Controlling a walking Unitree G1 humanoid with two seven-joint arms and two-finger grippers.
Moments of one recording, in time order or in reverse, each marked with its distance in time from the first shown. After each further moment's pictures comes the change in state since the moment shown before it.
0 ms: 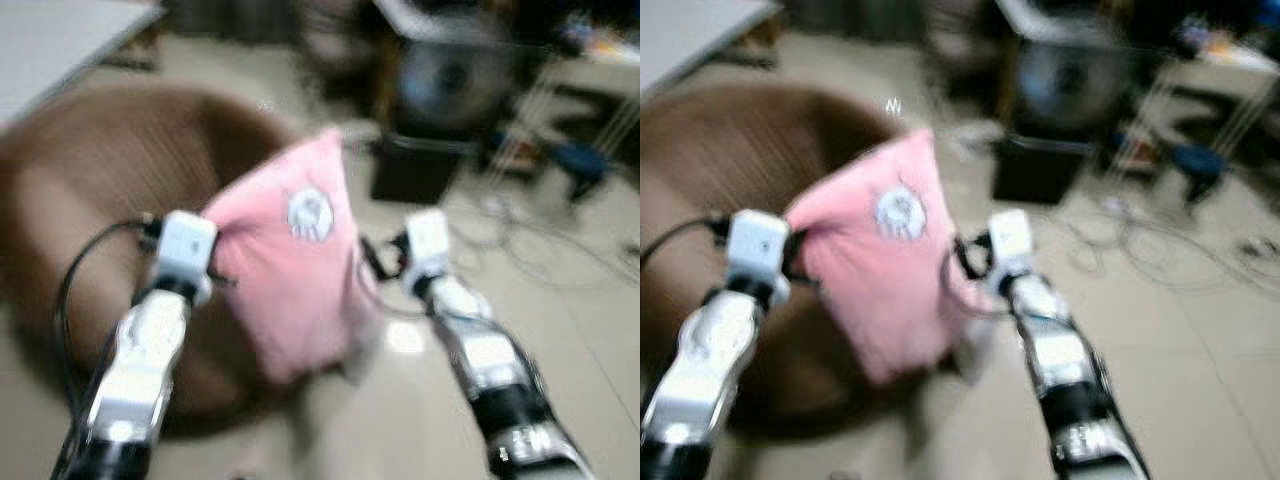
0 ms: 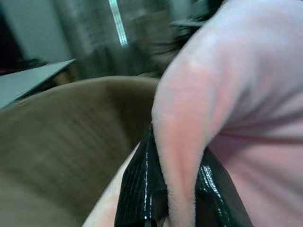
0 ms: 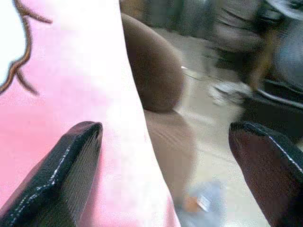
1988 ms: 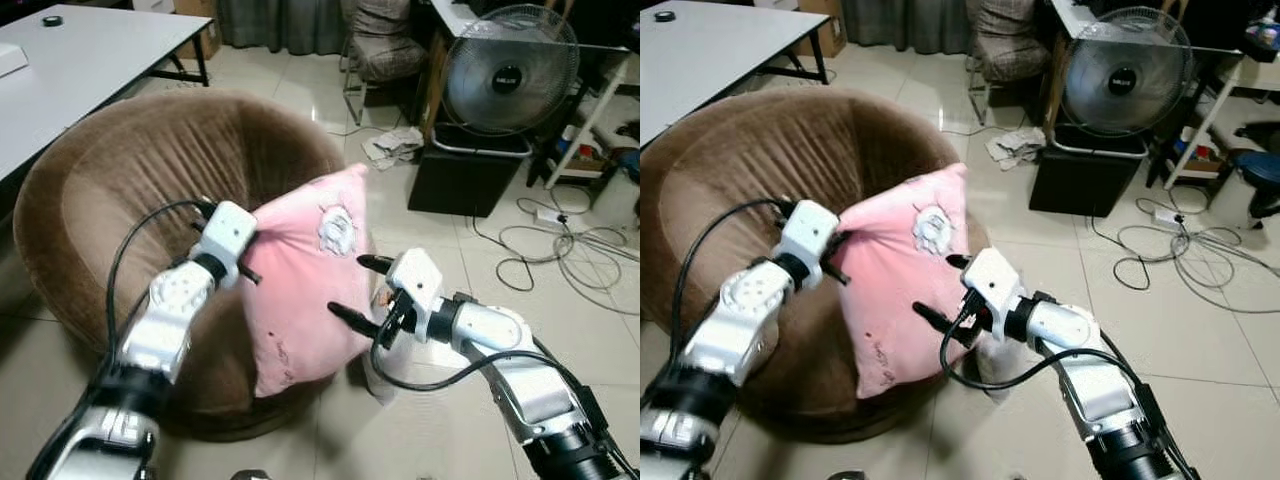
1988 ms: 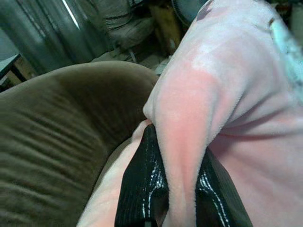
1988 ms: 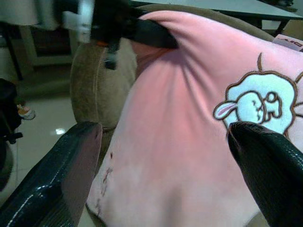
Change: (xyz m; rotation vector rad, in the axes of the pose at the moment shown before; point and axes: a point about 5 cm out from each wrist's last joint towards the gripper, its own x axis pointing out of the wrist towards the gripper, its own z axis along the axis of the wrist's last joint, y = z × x) left arm 0.054 -0.020 -0.012 0.067 0.088 -0.309; right arm -0.056 0.019 0.010 -0.232 0.006 0.620
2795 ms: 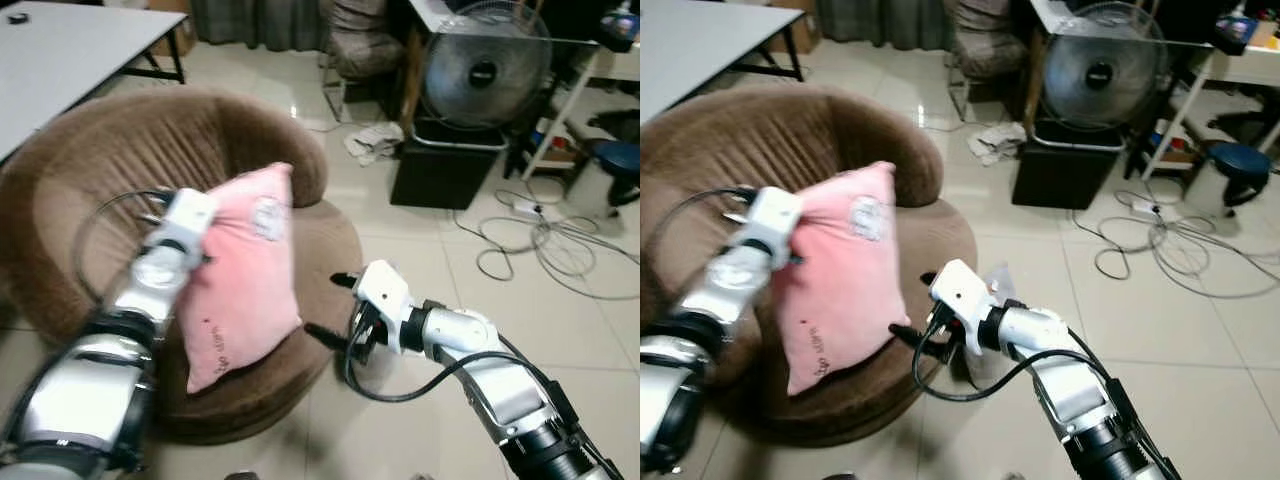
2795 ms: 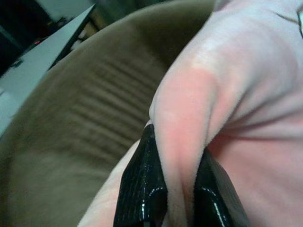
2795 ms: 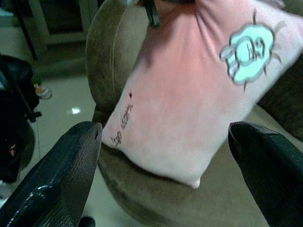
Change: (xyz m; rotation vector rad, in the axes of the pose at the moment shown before) left arm 0.001 0.067 -0.037 0.144 0.270 0.396; right arm 0.024 0.021 -0.007 0.028 0.090 0.107
